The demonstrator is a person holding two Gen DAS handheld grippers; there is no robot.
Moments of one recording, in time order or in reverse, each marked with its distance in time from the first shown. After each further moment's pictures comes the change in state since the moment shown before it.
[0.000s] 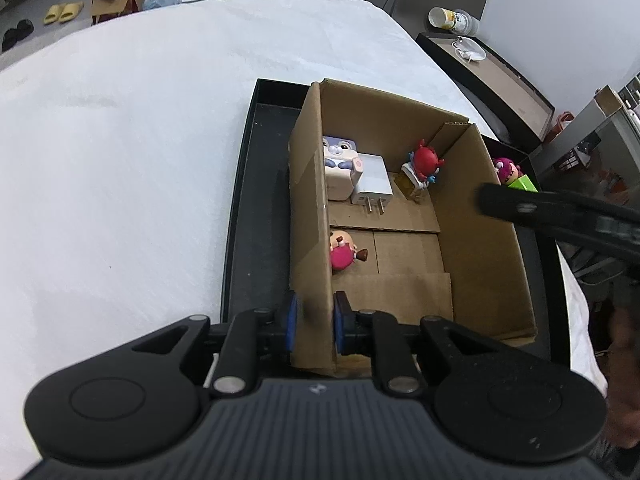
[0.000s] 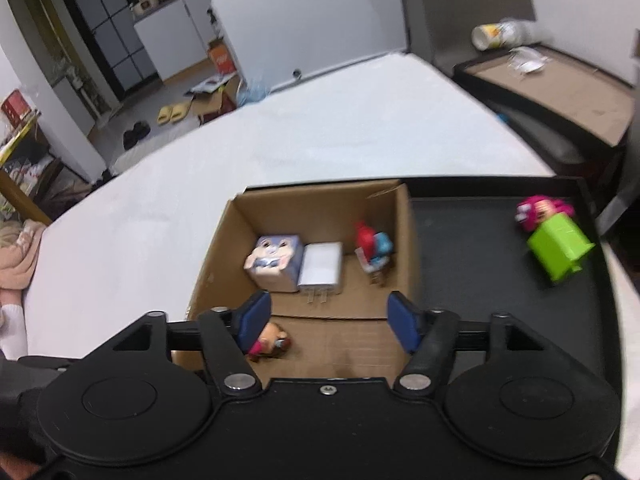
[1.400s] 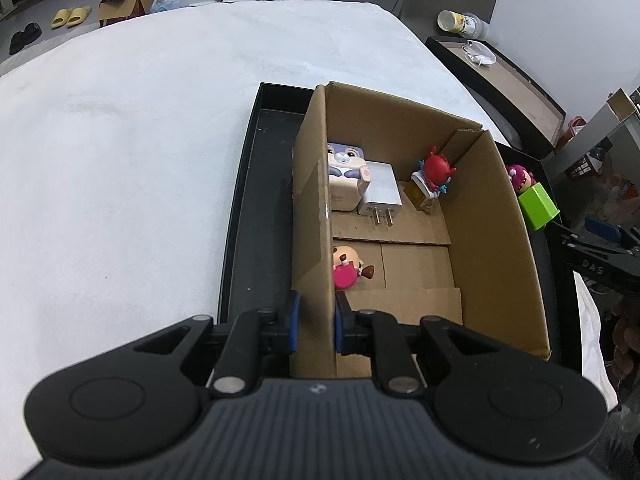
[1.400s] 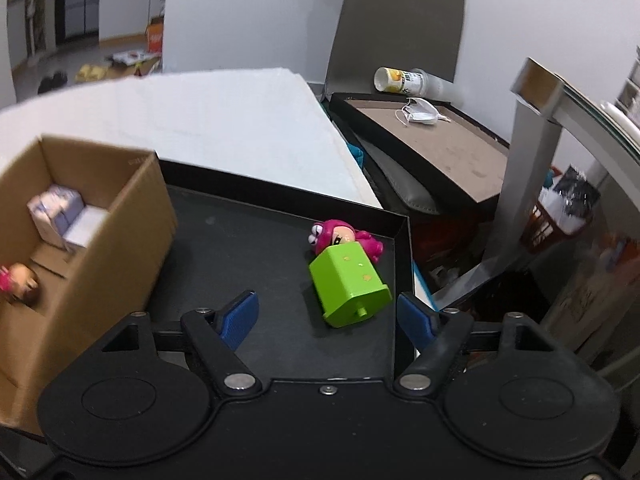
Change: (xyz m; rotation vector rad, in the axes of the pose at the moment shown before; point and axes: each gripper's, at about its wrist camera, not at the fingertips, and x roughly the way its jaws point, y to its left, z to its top) left arm 0.013 -0.004 0.005 -0.014 -0.014 0.029; right arm 0.029 -0.104 -0.015 -0.280 -0.090 -0.386
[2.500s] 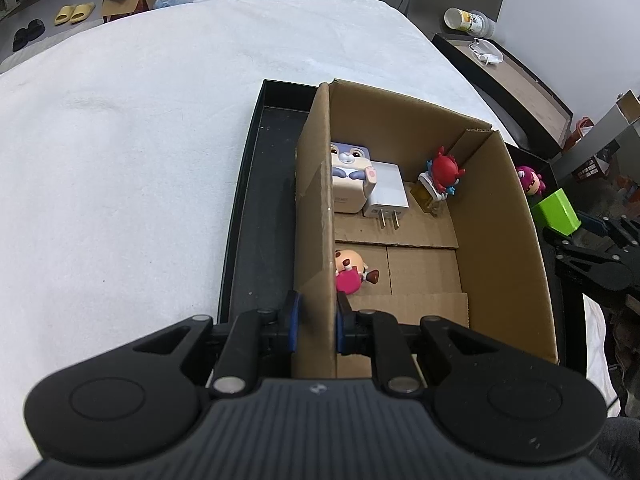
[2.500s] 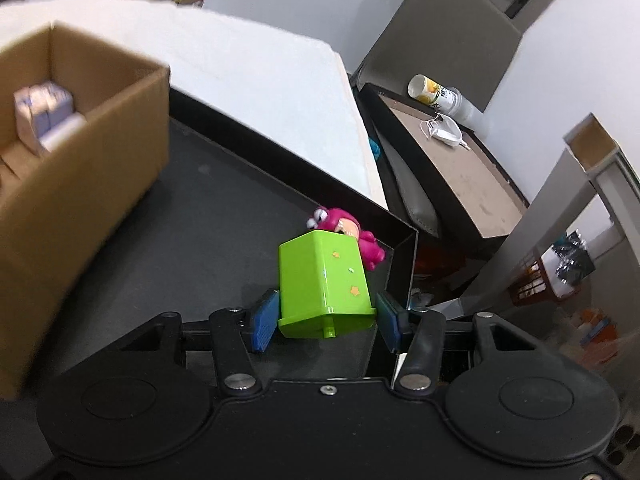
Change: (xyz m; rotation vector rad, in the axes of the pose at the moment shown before) left arm 0.007 -0.001 0.003 -0.009 0.009 0.012; right arm 0.021 0.023 -0.002 -0.262 0.031 -0.055
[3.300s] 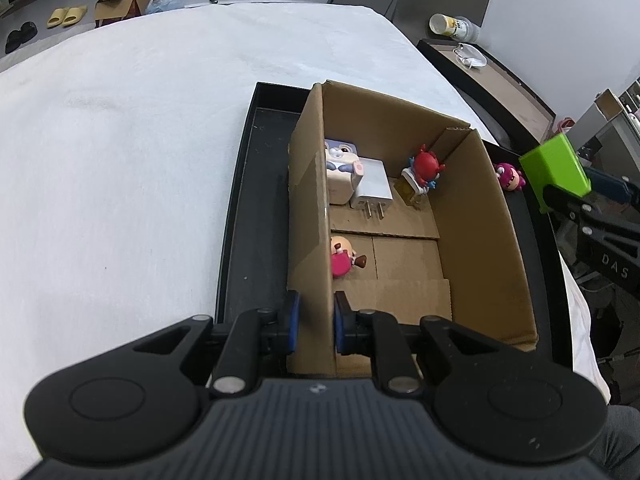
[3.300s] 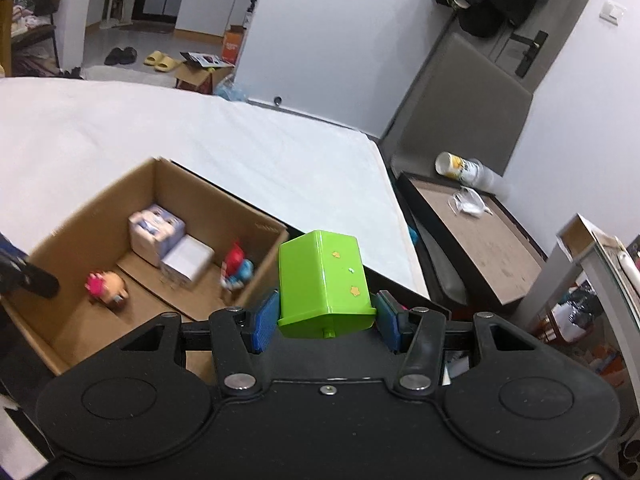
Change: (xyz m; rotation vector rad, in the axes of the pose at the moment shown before) left arm -0.018 0.004 -0.012 0.011 -0.019 -0.045; right arm -0.091 0.032 0.046 0.019 -0.172 0.100
